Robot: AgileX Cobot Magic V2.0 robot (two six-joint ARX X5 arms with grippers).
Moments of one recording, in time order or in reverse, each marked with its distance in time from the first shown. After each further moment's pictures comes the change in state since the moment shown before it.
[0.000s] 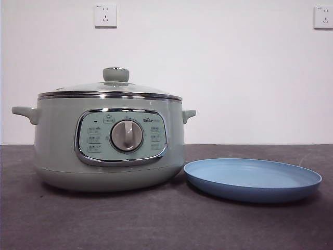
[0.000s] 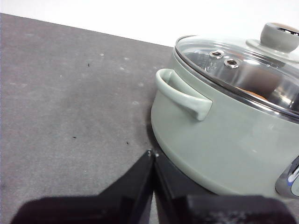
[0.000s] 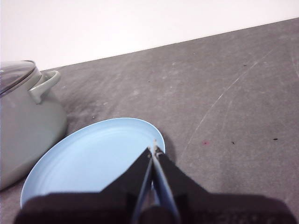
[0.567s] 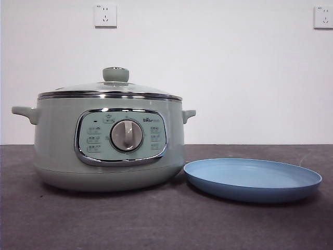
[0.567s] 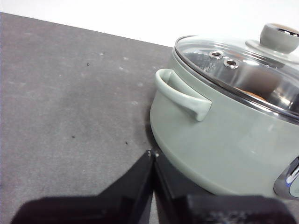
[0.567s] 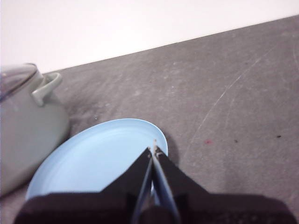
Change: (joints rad) left arm 0.000 0.000 0.000 0.000 0.003 -0.016; right arm 0.000 0.000 0.000 0.011 -0.003 0.047
